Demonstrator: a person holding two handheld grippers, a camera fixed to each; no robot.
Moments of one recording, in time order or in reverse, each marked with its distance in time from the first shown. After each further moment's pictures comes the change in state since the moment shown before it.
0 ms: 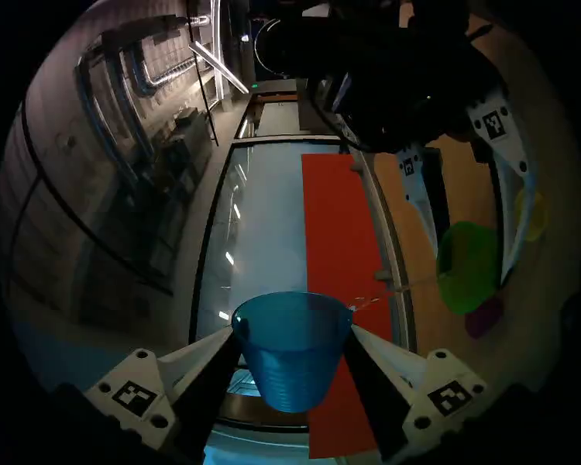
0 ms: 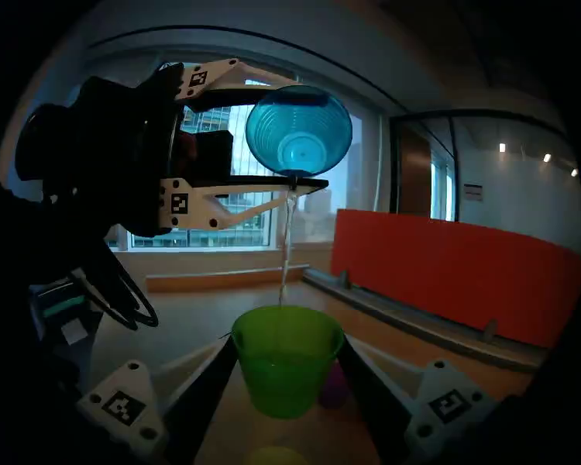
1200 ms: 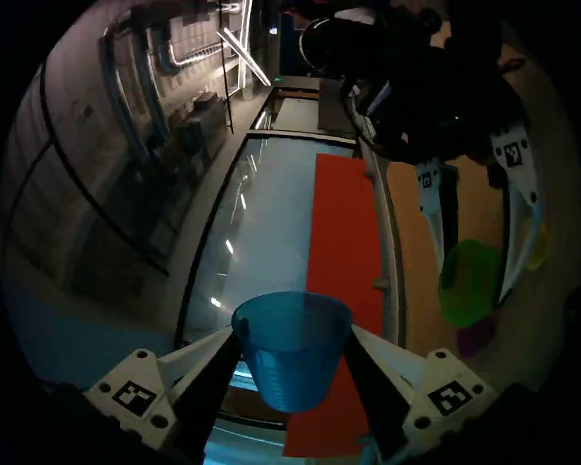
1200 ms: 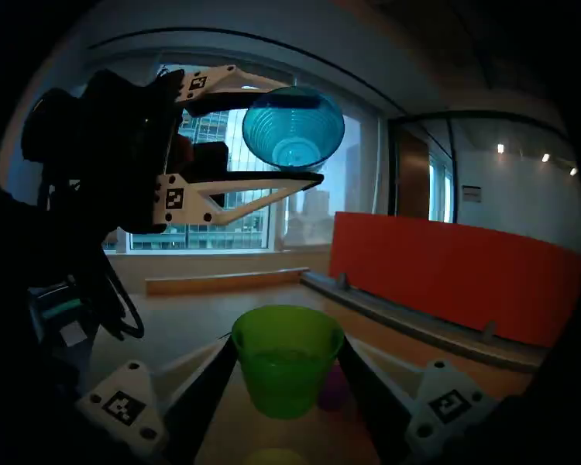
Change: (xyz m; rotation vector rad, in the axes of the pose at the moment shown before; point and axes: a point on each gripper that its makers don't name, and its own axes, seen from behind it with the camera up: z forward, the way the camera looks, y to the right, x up) left arm -0.008 -0.002 0.000 0.007 -0.018 -0.171; right arm 0.004 0.002 0.003 -0.010 0.012 0.004
